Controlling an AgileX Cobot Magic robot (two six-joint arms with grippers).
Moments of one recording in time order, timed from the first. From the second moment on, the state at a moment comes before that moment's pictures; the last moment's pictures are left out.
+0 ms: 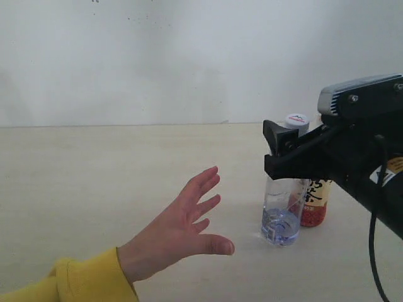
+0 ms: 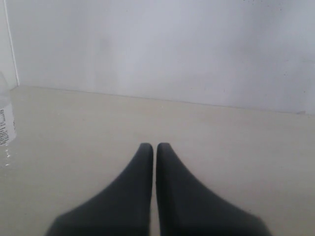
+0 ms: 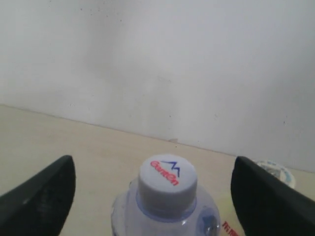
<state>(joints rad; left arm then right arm) 0.07 0.00 0.00 0.09 0.18 -0.16 0.59 1.39 -0.46 0.35 -0.79 -0.26</state>
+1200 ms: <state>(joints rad) 0.07 0.00 0.00 0.09 0.18 -0.16 0.50 1.51 -0.51 0.23 -0.82 -0.16</state>
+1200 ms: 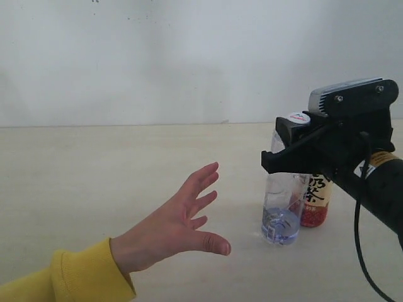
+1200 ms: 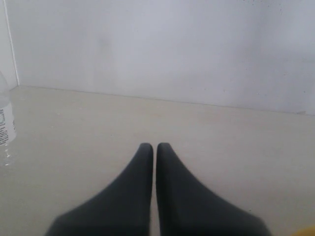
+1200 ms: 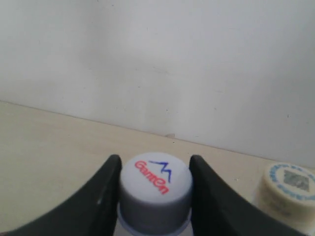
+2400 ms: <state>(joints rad) 0.07 0.00 0.00 0.09 0.18 -0.16 0.70 1.41 -0.76 -0.29 -0.58 0.30</state>
